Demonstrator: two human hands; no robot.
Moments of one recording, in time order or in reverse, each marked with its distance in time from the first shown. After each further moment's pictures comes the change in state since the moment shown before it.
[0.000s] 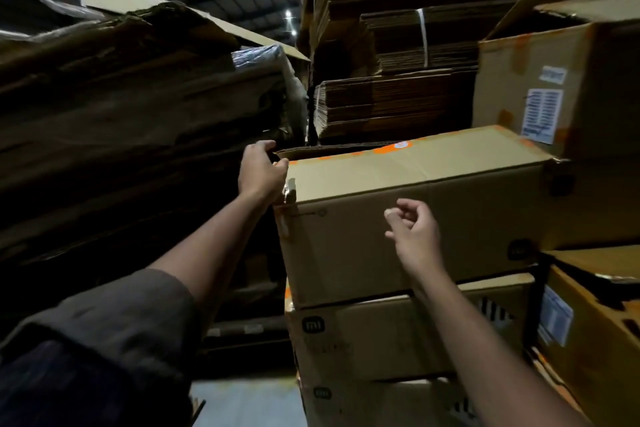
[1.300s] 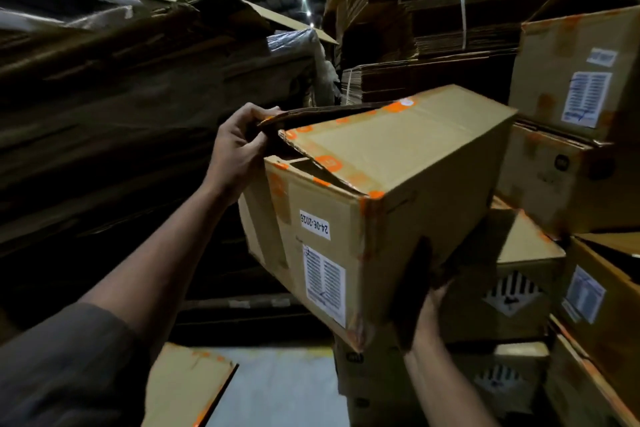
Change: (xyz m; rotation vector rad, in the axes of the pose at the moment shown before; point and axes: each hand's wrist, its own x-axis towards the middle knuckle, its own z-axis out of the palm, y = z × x) left_hand -0.037 -0.024 -0.143 -0.569 -0.171 0.399; right_hand -0.122 0.036 0.053 0.616 0.266 0.477
